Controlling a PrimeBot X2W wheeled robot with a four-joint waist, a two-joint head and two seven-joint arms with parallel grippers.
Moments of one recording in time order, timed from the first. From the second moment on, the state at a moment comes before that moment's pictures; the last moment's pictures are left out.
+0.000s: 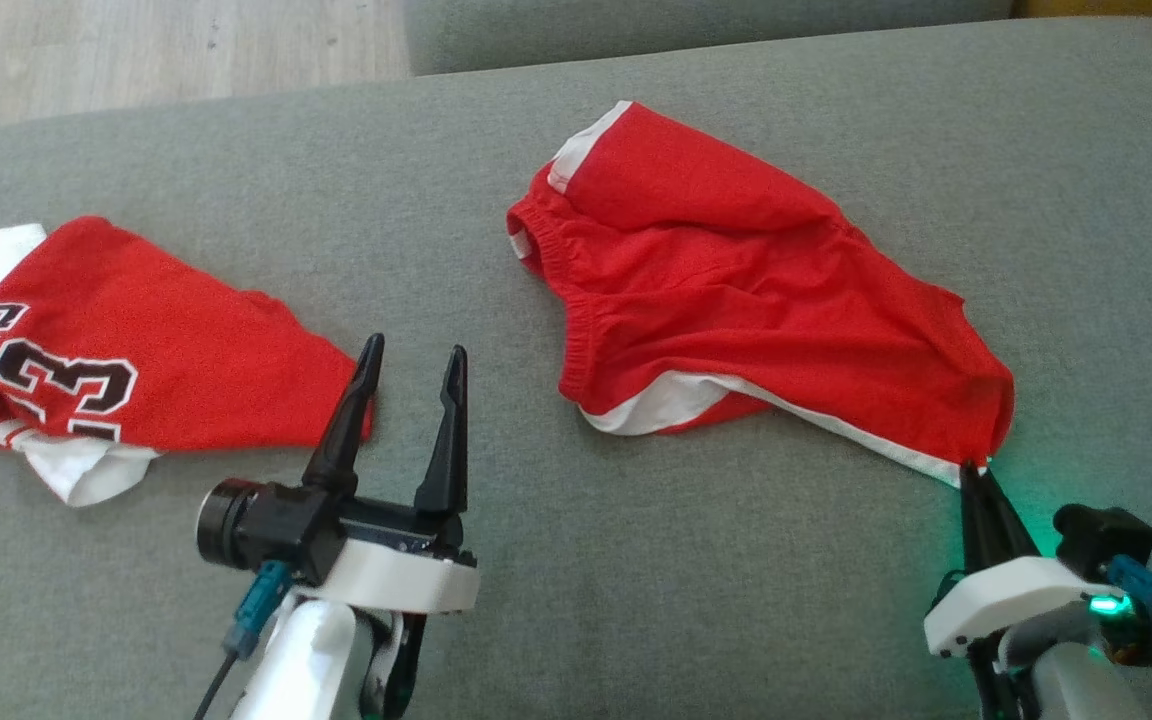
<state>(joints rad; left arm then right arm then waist) -0.18 0.05 -0.33 0.19 -0.24 -0.03 -0.26 -0.14 -0.04 -0.09 0.61 0.14 0.13 -0.20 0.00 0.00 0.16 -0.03</state>
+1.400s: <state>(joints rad) -0.53 0.12 -0.78 0.71 -0.18 -0.13 -0.24 -0.22 -0.04 -0.16 0.58 0.09 0.13 -0.20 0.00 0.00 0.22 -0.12</state>
